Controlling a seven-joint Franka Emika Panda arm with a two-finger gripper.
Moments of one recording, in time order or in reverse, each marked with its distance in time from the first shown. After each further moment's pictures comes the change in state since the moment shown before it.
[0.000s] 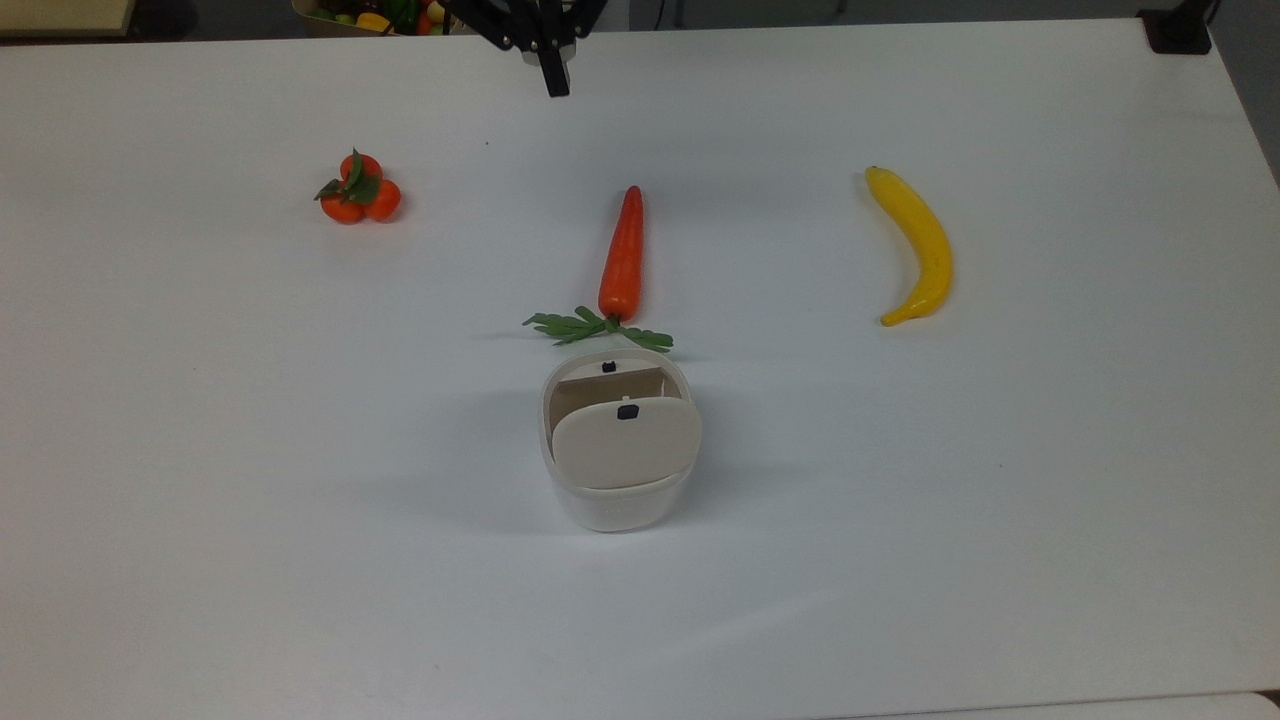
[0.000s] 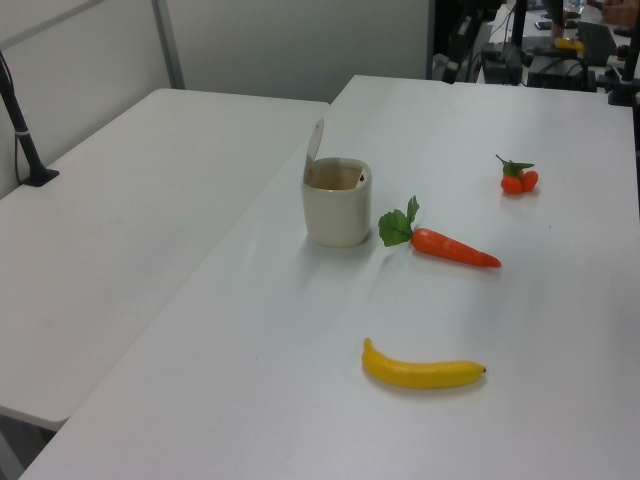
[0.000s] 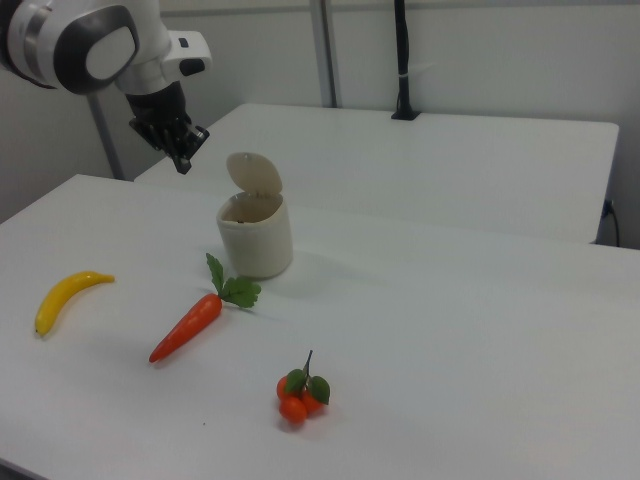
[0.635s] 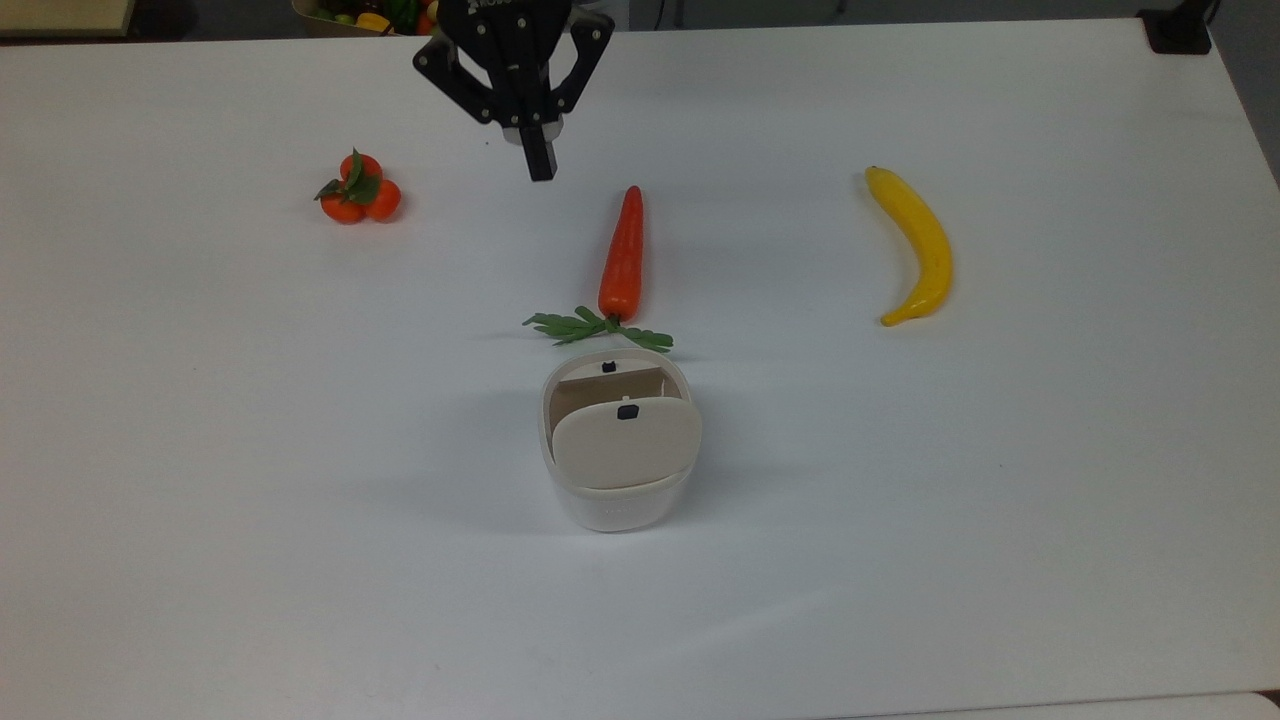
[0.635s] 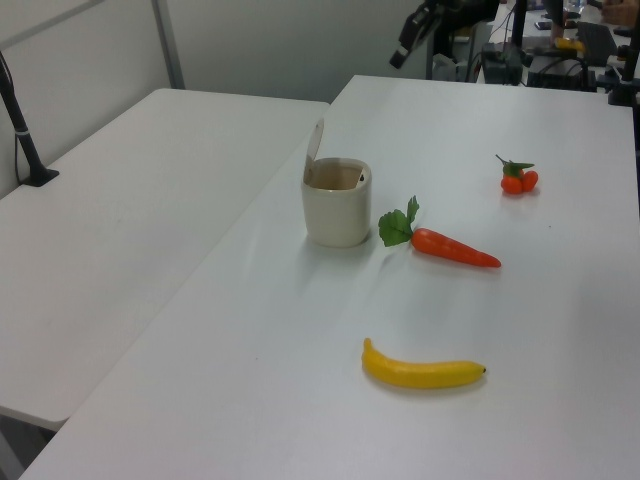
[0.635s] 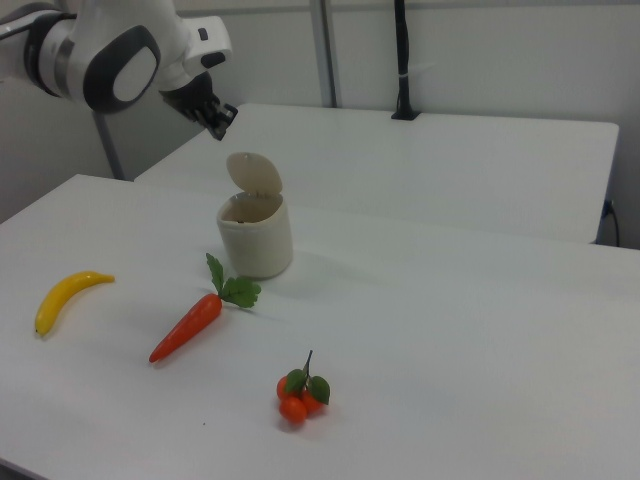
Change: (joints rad) arm 0.000 0.085 -0.001 0.016 0.059 0.351 0.028
